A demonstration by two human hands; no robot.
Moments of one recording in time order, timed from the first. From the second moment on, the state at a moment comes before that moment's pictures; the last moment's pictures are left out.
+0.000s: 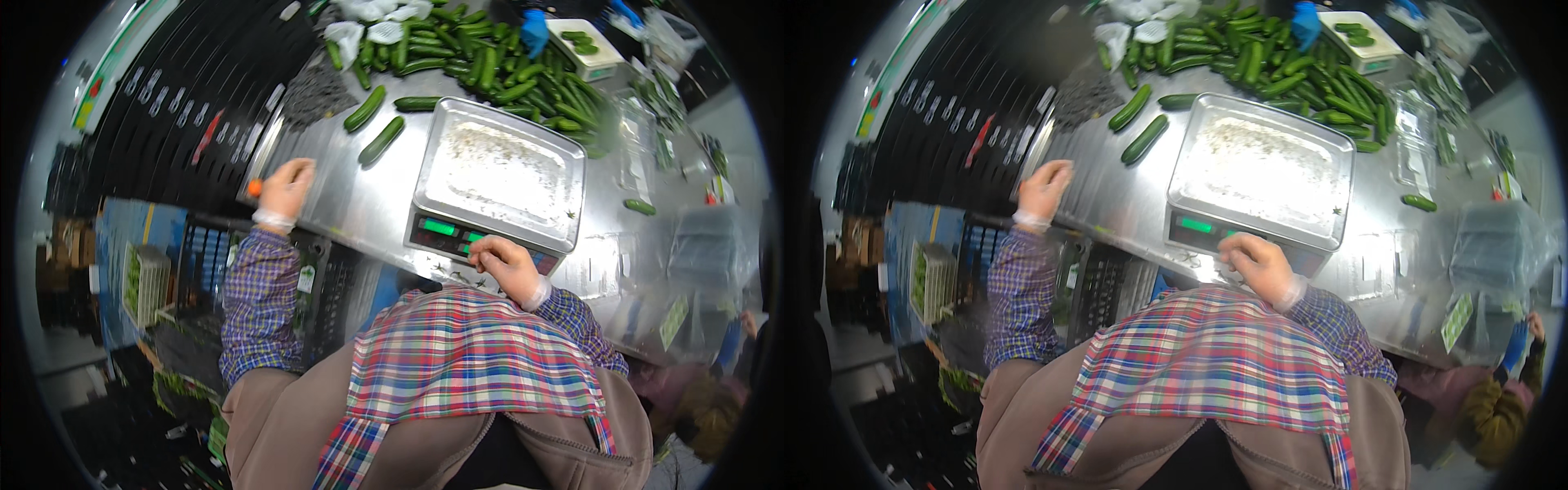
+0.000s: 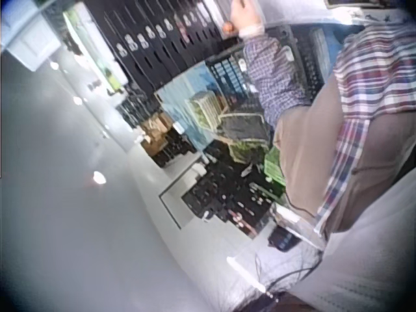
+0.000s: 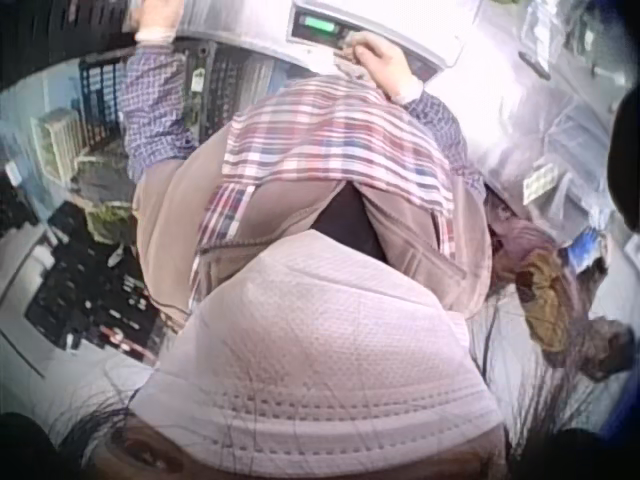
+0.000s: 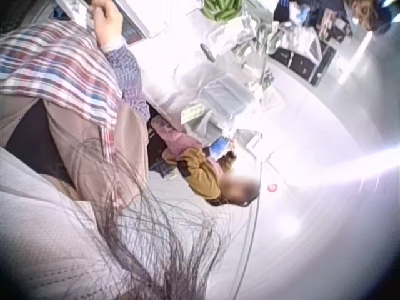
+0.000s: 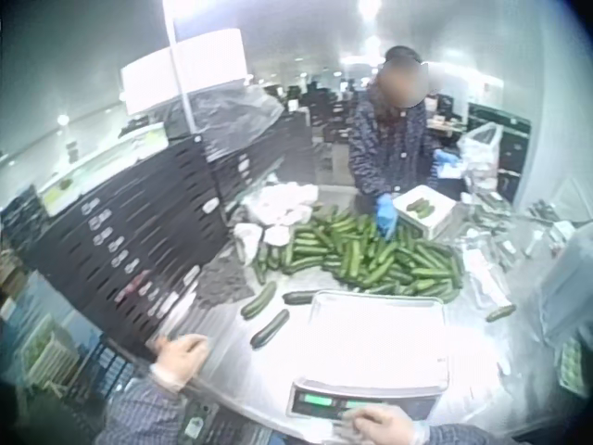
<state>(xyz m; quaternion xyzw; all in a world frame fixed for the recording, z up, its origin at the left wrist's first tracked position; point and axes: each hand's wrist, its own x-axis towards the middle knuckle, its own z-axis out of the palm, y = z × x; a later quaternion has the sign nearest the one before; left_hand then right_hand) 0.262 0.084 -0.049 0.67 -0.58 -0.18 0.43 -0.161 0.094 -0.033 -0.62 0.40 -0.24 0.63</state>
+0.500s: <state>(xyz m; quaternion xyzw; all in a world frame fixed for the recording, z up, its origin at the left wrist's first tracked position) 0.177 -0.242 -0.062 0.63 -0.73 0.03 0.26 -0.250 0.162 -0.019 -0.39 0.69 -0.44 0.43</state>
